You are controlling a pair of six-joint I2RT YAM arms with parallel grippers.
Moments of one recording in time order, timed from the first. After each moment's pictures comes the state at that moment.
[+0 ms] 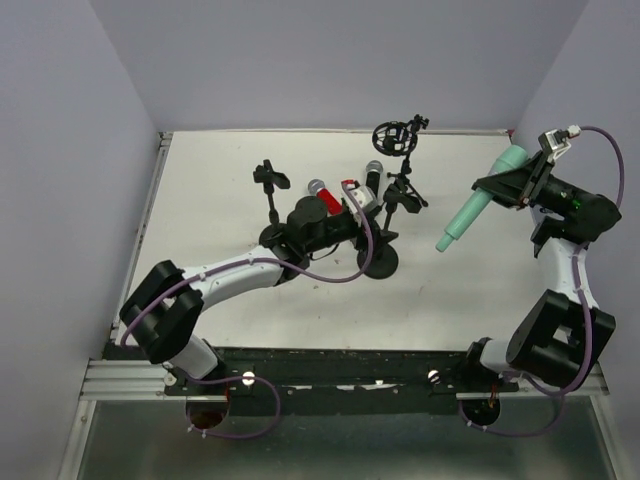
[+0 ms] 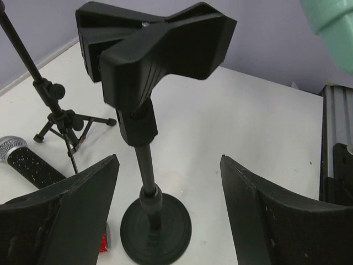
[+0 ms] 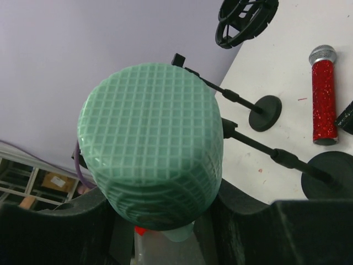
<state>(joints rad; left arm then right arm) -0.84 1.49 0.92 0.56 0.36 -0.05 -0.48 1.32 0.88 1.26 -1.49 1.82</state>
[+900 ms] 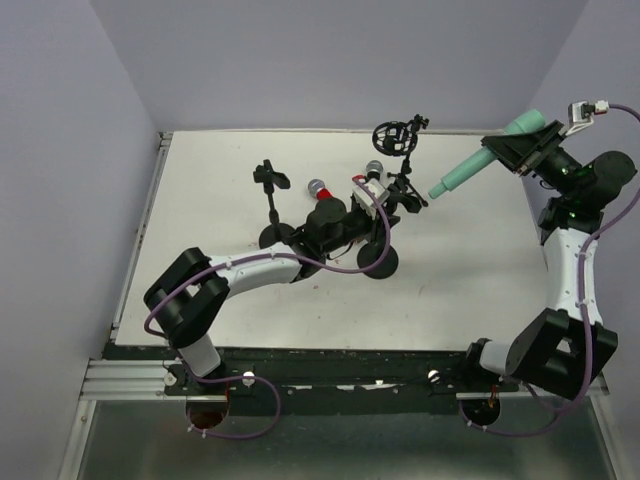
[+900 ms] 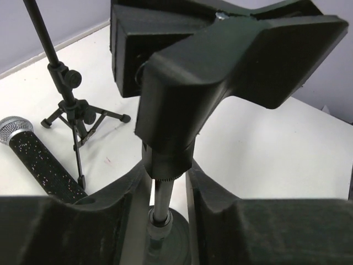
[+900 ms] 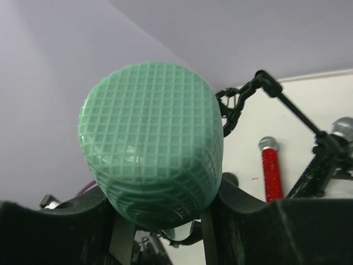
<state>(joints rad) -0.88 1.67 1.02 0.62 0.15 -0.12 -0.42 1.29 1.06 0.69 -1.18 1.30</state>
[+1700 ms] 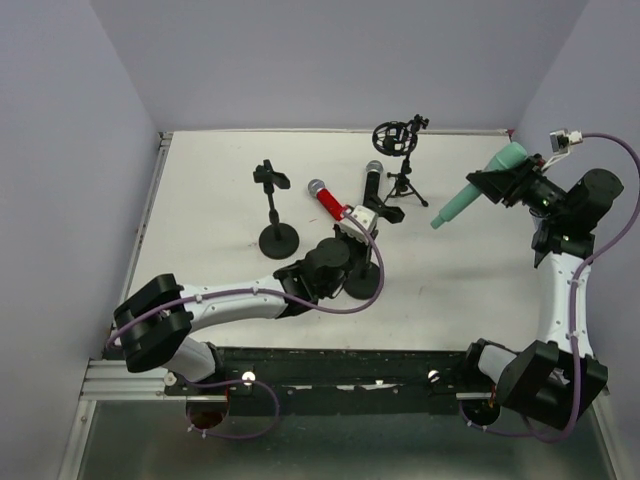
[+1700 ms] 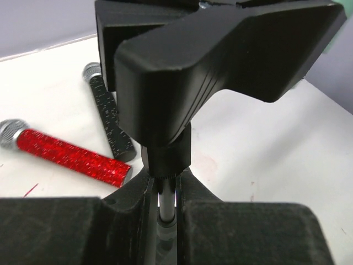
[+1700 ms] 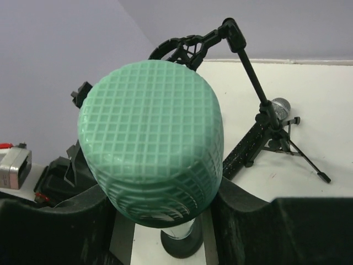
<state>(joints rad) -1.09 1.47 0.86 0.54 -0.42 -0.15 -0.42 1.10 0.94 0.25 -1.14 0.62</state>
